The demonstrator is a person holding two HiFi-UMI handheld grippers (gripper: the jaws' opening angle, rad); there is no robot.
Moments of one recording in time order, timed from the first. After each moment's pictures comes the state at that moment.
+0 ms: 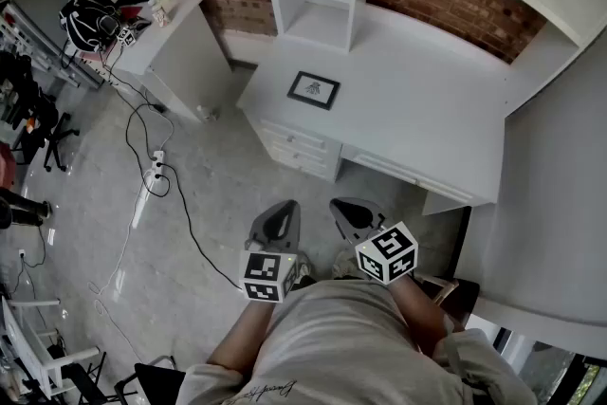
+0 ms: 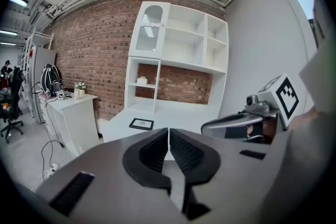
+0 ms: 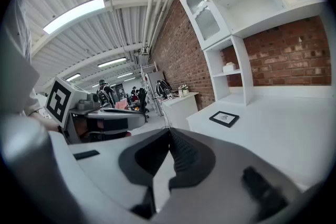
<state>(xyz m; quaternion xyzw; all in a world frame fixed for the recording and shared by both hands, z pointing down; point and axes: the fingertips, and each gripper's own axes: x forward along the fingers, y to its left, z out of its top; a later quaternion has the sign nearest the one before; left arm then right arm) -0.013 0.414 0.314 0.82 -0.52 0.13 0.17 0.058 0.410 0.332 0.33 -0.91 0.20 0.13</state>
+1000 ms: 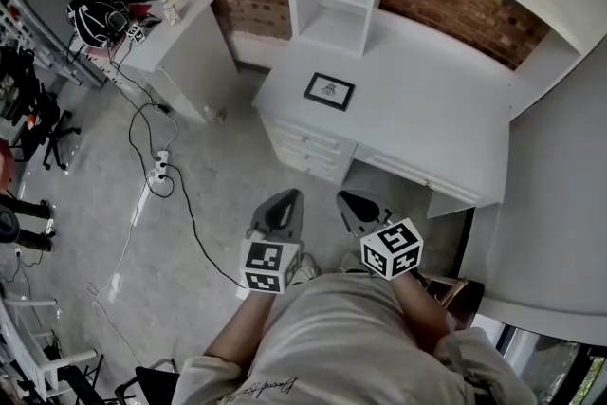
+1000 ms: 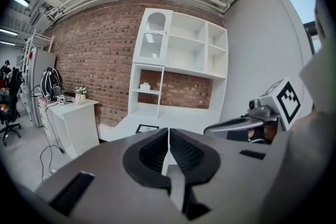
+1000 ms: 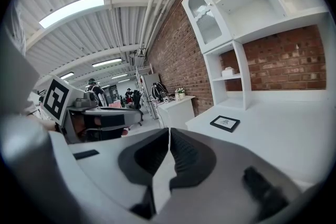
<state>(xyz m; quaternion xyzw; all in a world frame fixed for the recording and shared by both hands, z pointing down) -0.066 0.409 0.297 0.83 -0.52 0.11 0.15 0.014 0.408 0.321 0.36 -0.90 0.18 0.12</state>
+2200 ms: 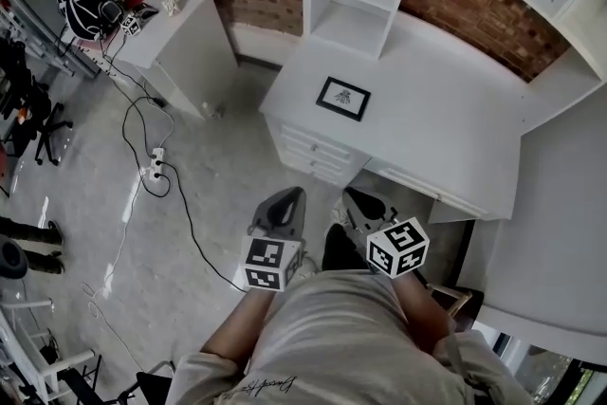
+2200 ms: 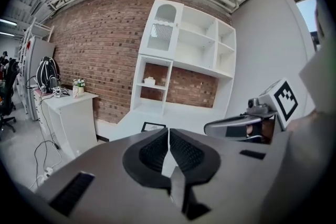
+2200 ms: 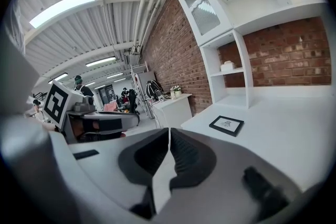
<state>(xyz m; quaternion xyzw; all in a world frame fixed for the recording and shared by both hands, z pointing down) -0.110 0.331 0.333 0.83 -0.51 0.12 0.18 -0.022 0.326 0.350 0.38 -0.89 0.20 0.13</state>
